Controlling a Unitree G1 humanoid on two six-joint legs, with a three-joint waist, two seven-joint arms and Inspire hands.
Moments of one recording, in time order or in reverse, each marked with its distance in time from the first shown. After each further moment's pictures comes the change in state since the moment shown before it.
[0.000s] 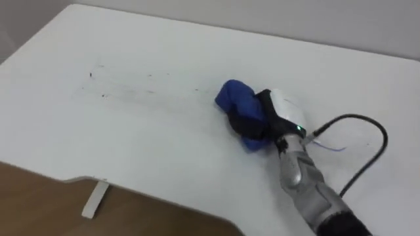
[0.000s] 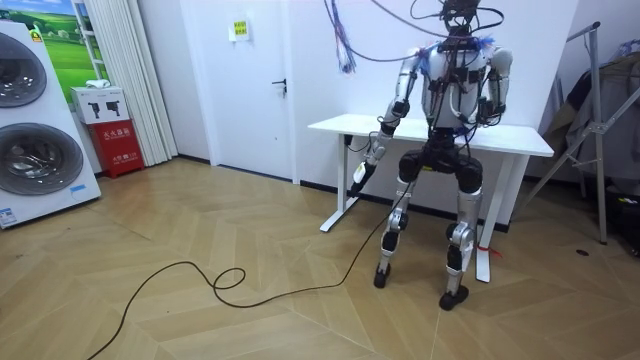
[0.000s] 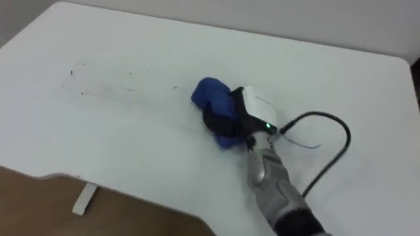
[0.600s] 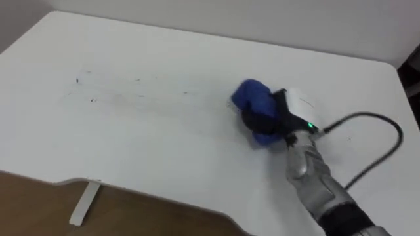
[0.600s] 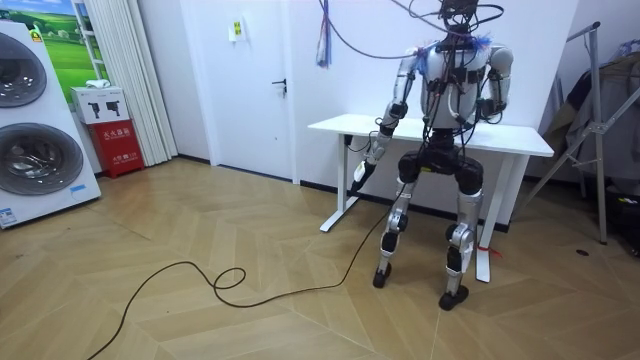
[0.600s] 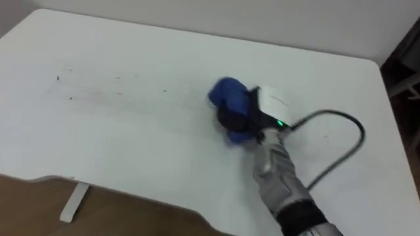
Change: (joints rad) left arm -0.098 -0.002 -0.030 0.048 0.002 -0.022 0.015; right arm -0.285 0.027 0.140 -0.004 0.026 0.095 0.109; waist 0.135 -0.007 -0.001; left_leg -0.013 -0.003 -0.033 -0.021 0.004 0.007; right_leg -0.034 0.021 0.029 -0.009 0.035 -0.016
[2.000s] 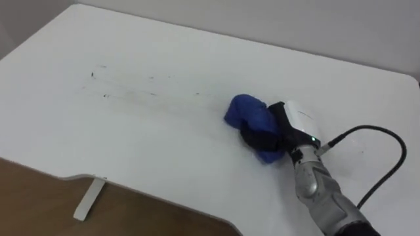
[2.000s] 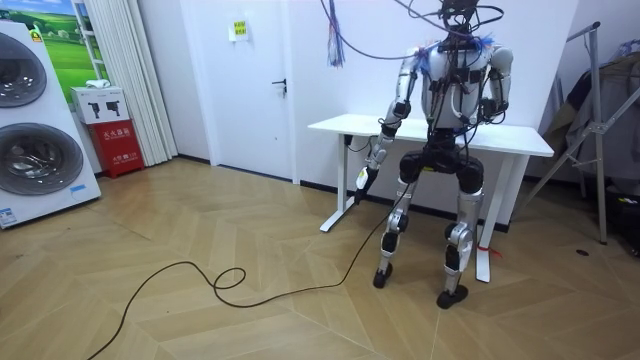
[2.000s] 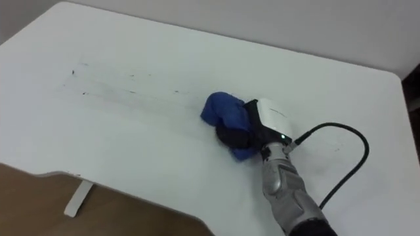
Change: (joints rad) left arm 0.099 0.001 -0.002 -0.001 0.024 0.002 -0.087; right arm 0.241 -0.070 -0.084 -0.043 -0.056 -0.092 0.007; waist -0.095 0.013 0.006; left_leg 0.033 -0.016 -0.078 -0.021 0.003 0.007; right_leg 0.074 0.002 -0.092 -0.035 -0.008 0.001
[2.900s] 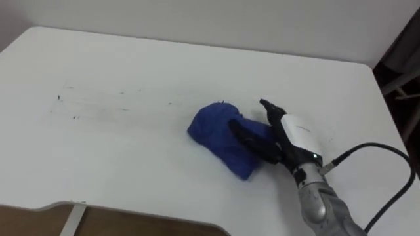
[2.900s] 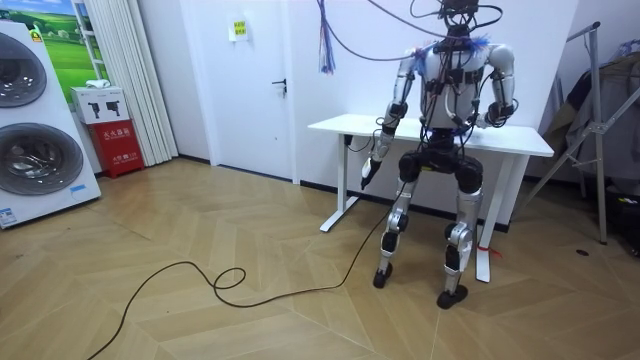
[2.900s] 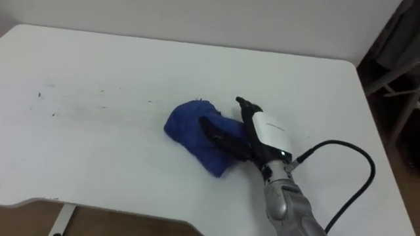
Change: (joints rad) left arm -0.077 -0.028 -0.017 -0.017 -0.068 -0.091 0.041; right arm 0.168 -0.003 -0.092 -0.232 0.016 -0.009 0.094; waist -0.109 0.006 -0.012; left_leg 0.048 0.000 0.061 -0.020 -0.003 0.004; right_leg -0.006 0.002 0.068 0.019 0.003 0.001
